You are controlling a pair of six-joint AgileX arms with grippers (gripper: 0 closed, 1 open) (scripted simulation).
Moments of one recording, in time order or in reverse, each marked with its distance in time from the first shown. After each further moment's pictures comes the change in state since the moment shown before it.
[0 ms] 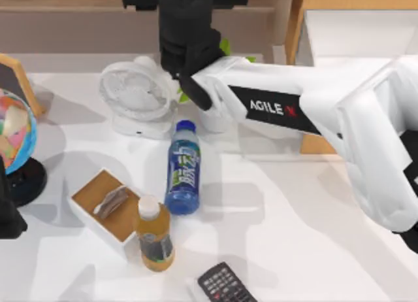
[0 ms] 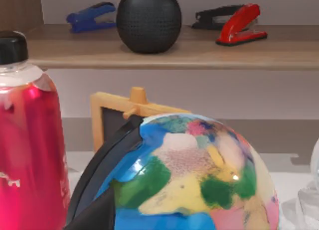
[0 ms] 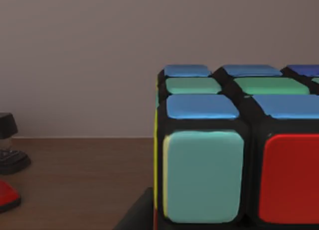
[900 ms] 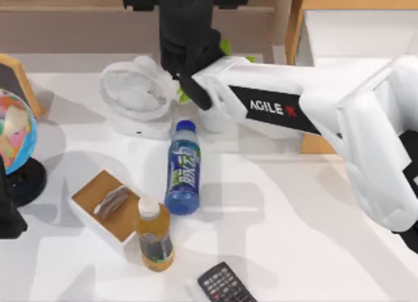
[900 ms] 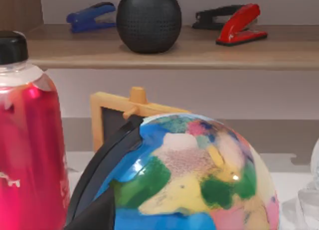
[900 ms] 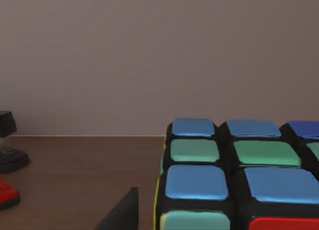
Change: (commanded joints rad) left arm 0.000 0.000 0.000 0.000 0.000 0.000; right arm 0.000 0.000 0.000 0.000 0.000 0.000
